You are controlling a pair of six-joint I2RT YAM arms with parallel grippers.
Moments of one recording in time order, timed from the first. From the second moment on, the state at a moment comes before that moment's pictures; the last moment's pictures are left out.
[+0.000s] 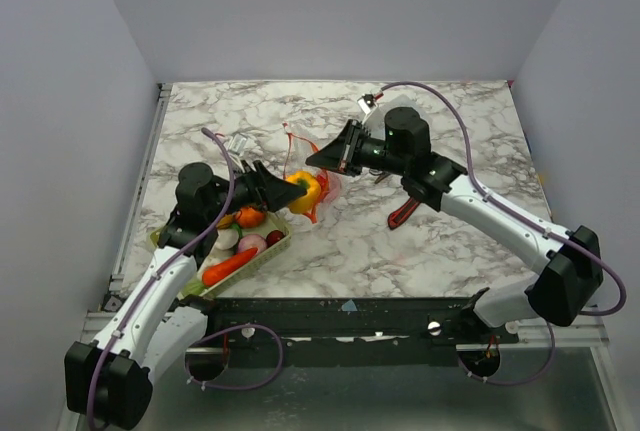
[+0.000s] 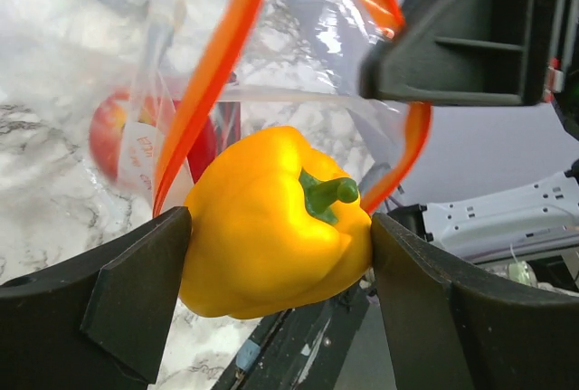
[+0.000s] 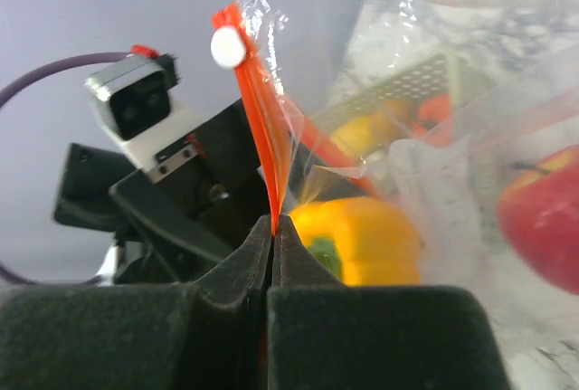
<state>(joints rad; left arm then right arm) -0.29 0.85 0.61 0.13 0.72 -0.76 0.72 1.42 1.21 -0.03 -0.38 0.97</state>
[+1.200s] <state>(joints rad) -0.44 0.88 0.77 -0.23 0.22 -0.87 0.70 1.43 0.96 0.36 -0.46 1.34</state>
